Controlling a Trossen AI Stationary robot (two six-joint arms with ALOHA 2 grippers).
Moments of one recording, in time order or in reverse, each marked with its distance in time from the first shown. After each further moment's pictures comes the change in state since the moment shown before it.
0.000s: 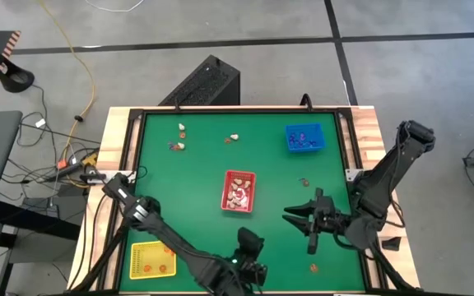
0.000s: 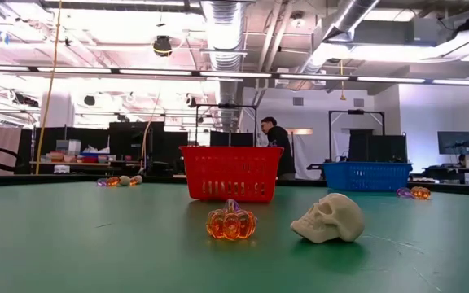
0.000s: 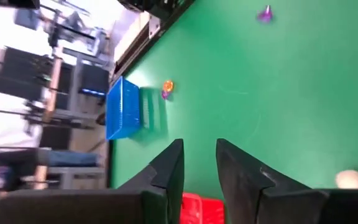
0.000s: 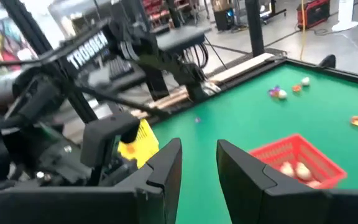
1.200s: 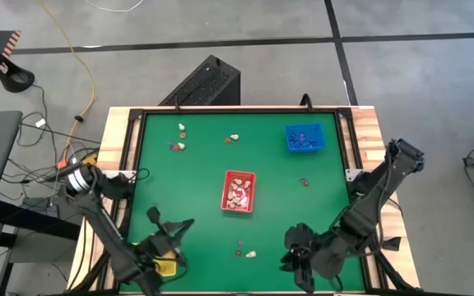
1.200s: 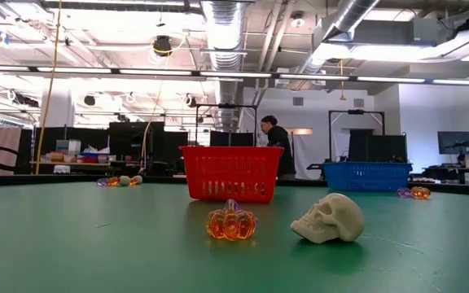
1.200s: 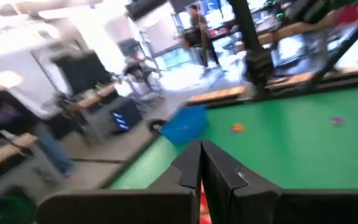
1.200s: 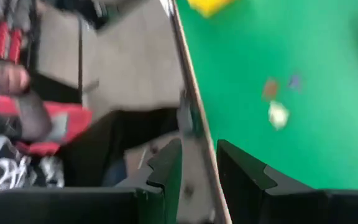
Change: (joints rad) left arm -0.325 -0.615 -0.996 -0.570 -0.535 -1.705; right arm -0.067 0.328 0.564 -0.704 -0.815 0.444
